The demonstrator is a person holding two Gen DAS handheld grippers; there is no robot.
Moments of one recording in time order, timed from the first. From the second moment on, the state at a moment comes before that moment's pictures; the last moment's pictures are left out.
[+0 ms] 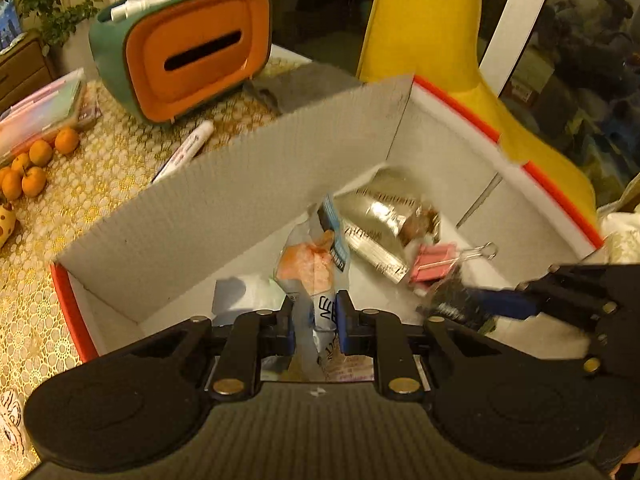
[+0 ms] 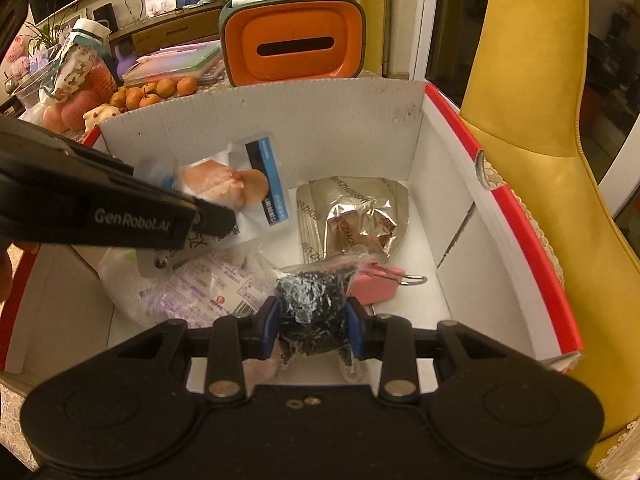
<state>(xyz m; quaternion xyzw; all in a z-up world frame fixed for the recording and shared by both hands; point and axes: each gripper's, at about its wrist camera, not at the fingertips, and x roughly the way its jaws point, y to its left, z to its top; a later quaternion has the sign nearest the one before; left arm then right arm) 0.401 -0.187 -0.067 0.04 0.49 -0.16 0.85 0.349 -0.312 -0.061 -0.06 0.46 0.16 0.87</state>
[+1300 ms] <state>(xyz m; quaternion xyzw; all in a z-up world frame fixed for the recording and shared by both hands) 0.336 -0.152 -0.026 -0.01 0.43 -0.18 0.89 0.307 -0.331 -0.016 -0.02 0.39 0.20 0.90</state>
